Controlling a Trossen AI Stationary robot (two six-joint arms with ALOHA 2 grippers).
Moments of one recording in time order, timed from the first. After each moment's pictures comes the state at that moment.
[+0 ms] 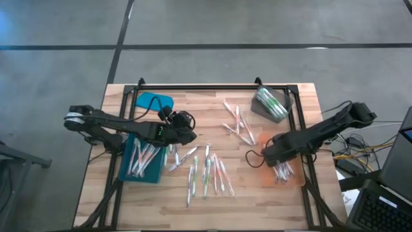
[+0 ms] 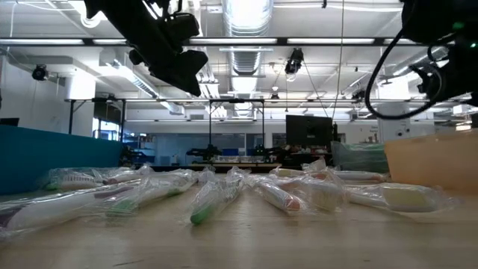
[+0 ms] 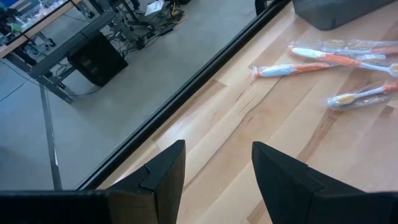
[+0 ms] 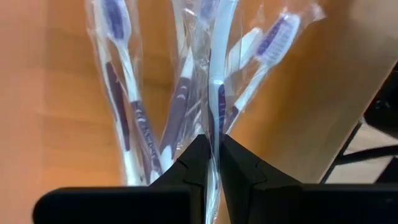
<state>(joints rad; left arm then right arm) -0.09 1.42 0.94 -0.35 -0.95 -0.37 0.34 1.24 0.73 -1.24 -0.10 1.64</state>
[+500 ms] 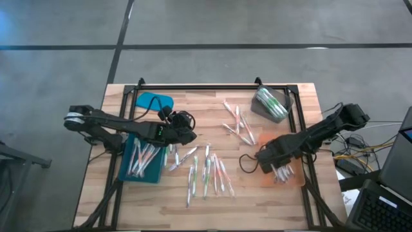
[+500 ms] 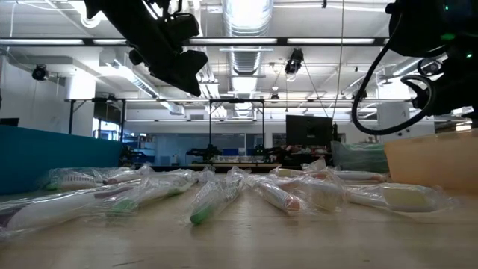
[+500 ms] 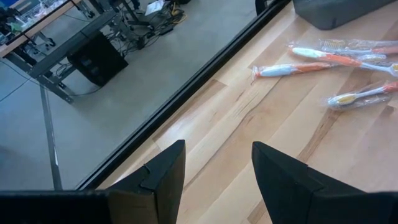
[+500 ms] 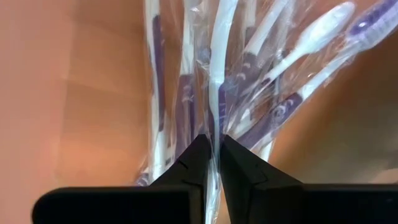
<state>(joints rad) -0.09 1.42 0.94 -0.35 -0.95 -0.37 0.34 1.37 0.73 -1.09 -0.20 1.54</state>
